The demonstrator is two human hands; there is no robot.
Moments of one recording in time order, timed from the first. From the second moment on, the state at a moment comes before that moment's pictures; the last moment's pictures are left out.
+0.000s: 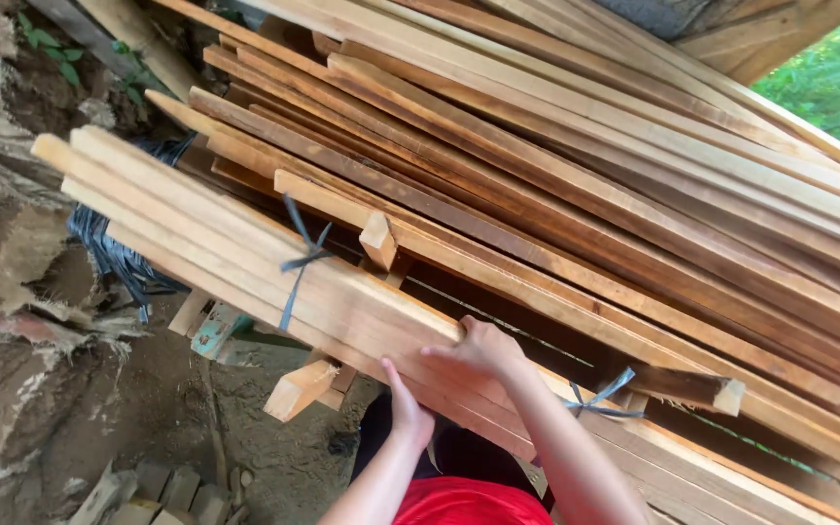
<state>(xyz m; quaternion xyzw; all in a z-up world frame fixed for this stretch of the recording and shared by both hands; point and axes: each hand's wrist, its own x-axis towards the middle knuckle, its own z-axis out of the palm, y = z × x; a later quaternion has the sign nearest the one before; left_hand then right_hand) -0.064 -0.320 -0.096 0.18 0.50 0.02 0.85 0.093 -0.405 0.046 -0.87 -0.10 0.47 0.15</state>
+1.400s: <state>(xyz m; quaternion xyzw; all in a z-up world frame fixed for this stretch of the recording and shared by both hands) 0.050 -0.523 -0.101 0.70 -0.23 -0.63 0.26 -0.185 -0.573 -0.040 -0.35 0.54 -0.05 0.76</state>
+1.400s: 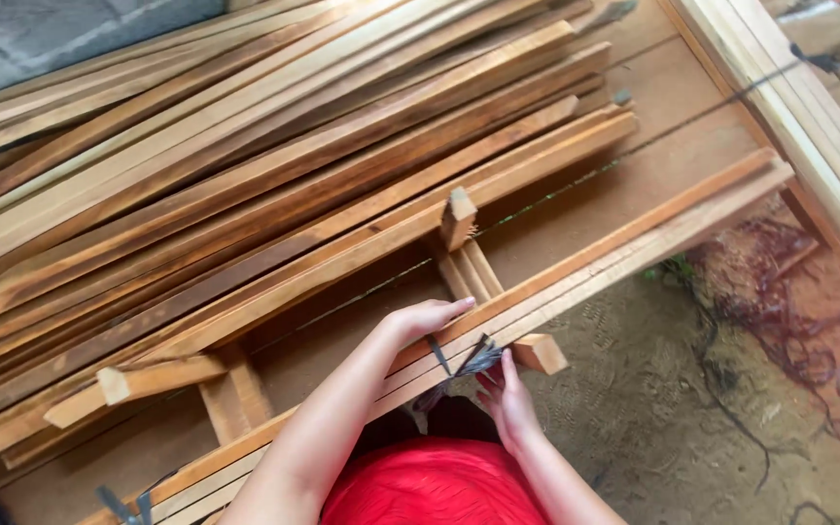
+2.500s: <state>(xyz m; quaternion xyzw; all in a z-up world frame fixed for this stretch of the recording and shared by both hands) 0.026 -0.538 -0.084 0.72 -0.17 -0.63 0.23 -0.132 -0.595 -0.034 -0.33 0.53 0.08 0.78</state>
